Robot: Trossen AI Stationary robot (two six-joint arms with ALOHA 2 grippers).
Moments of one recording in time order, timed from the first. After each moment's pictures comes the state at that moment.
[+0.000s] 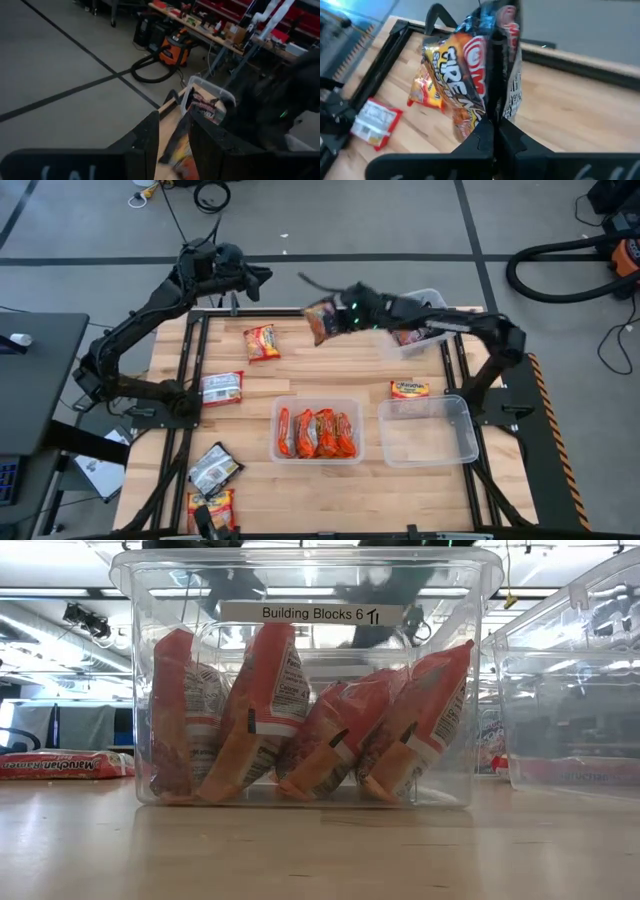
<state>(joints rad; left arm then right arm) 0.85 1.25 1.24 -0.23 0.32 -0.25 -0.40 1.64 1.43 -0.54 0.16 0.73</state>
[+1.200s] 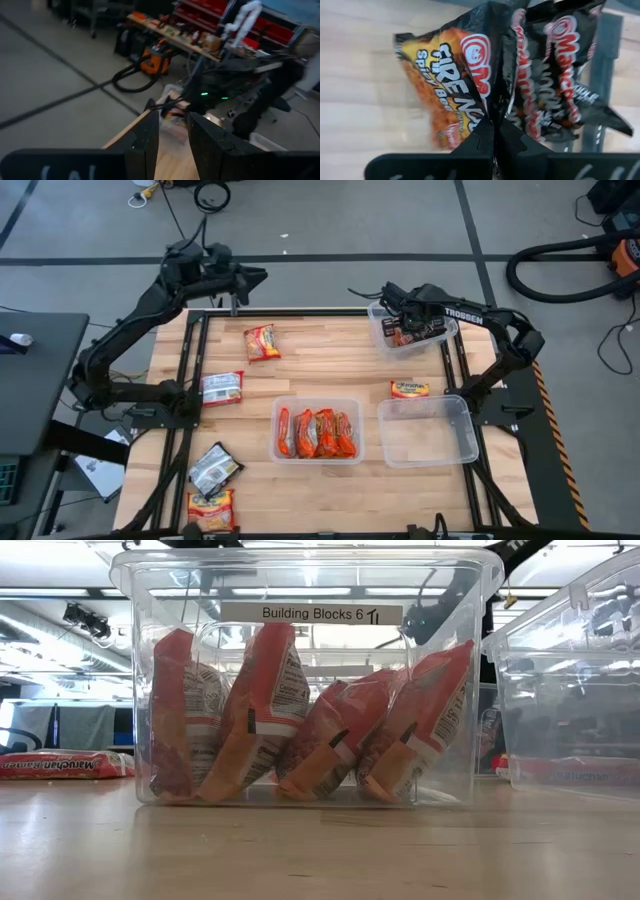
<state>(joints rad) 0.83 1.16 1.24 -0.24 0.39 -0.27 -0.74 1.54 1.16 -1.08 0.34 0.72</state>
